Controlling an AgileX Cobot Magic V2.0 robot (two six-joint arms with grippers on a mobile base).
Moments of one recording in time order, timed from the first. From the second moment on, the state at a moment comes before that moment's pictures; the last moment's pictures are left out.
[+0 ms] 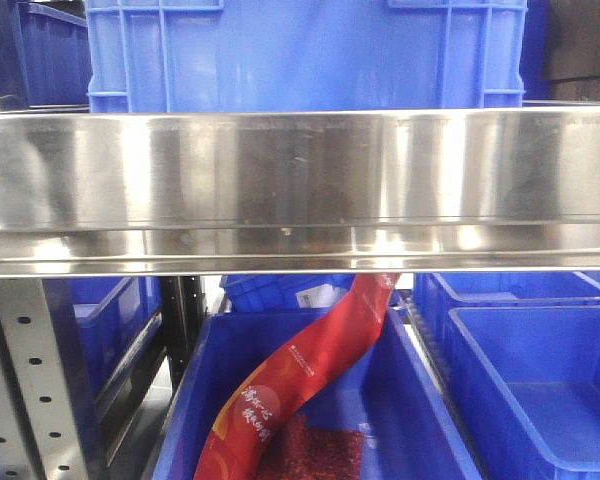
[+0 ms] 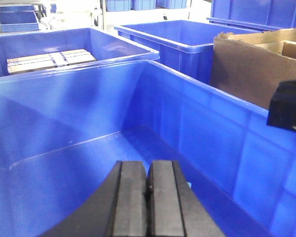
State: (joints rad) left arm -0.50 1.47 -1.42 -0.04 0.23 0.00; right arm 0.35 1.45 -1.36 -0.03 0.15 0.07
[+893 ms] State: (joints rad) left arm -0.34 0.50 -0.41 -0.10 0.08 0.00; right arm 0.26 0.55 -0.39 -0.03 -0.02 0.07
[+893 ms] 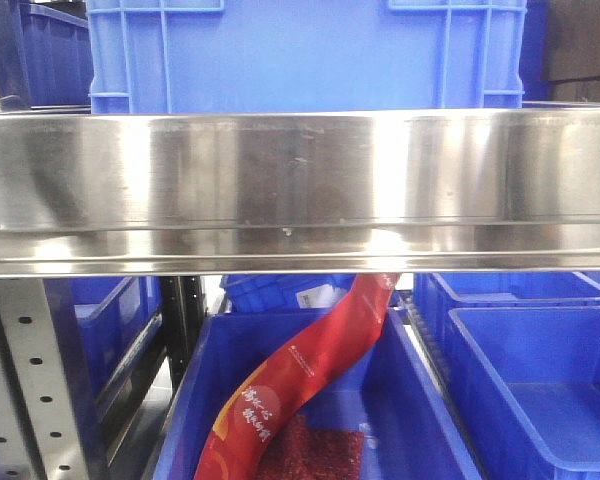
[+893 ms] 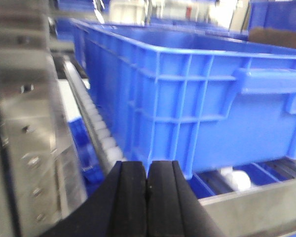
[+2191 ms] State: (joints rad) left arm -0.31 0.24 -0.25 -0.10 0.08 0.00; right arm 0.05 0.13 -0.15 -0.03 0.02 0.07
